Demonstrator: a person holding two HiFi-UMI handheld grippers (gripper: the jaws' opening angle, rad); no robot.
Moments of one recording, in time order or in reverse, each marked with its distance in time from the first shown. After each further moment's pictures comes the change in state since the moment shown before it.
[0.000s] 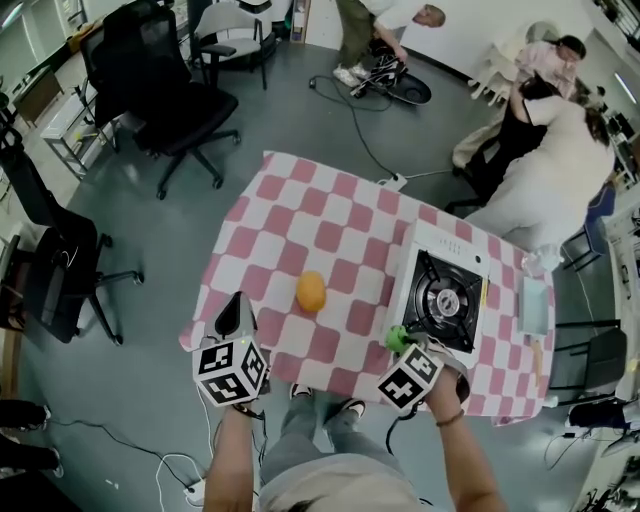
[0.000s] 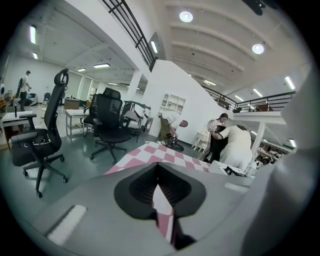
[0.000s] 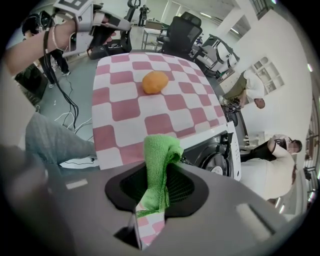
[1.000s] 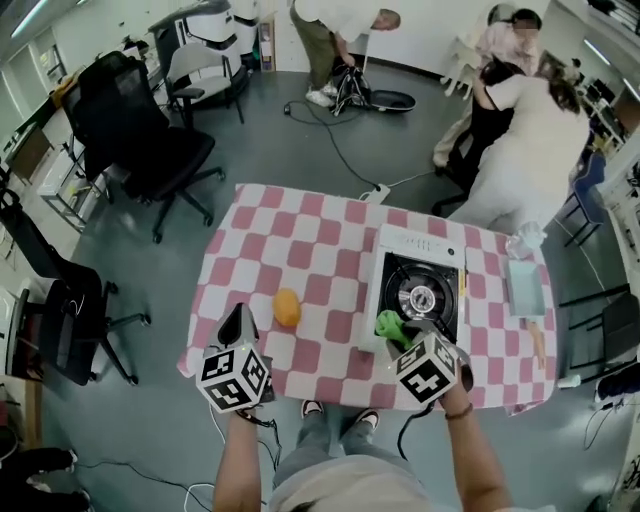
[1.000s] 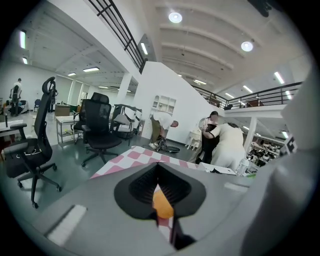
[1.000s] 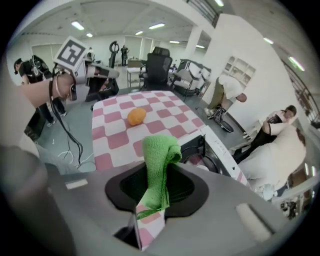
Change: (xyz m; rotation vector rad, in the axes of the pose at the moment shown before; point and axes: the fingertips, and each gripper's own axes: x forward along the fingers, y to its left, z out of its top) left arm -0.002 -0.075 0.018 0.072 -0.013 -0.058; right arm -0.056 -0.047 -0.008 0.242 -0.381 0.055
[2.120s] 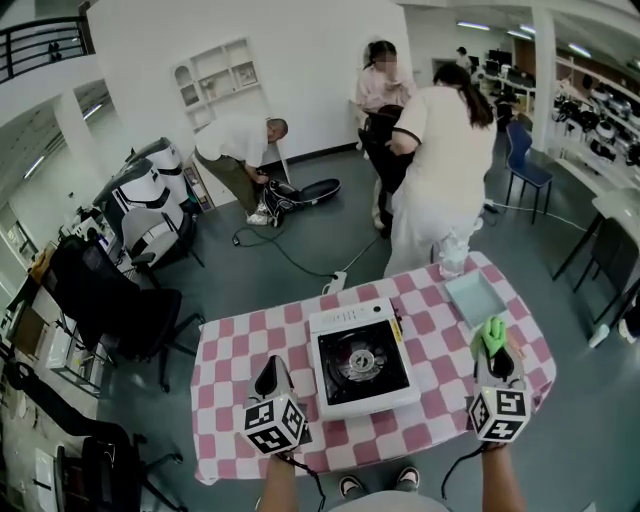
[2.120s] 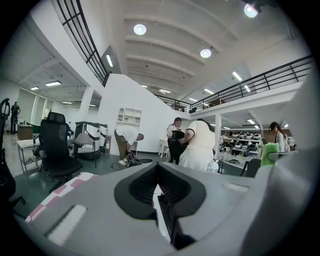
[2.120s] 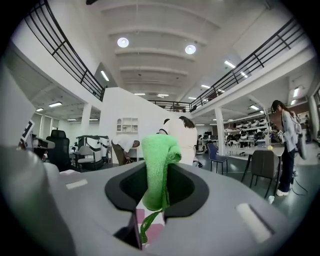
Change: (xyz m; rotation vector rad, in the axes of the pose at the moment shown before) left arm 0.019 -0.250 0.046 0.242 -0.139 -0.313; right arm -0.227 -0.186 -0.231 0.883 -0.808 -0.851
